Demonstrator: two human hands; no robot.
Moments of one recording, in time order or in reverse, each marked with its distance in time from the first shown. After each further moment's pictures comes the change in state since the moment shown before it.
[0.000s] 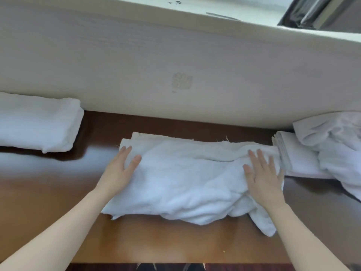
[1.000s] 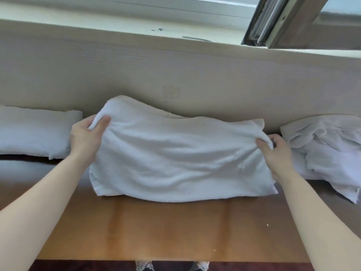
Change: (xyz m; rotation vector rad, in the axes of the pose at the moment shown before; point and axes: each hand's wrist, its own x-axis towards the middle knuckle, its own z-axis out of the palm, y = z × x) left_hand 0.027 0.064 -0.087 -0.434 0.463 0.166; right_hand 0.038 0.007 -0.097 0.954 0.191 0.111
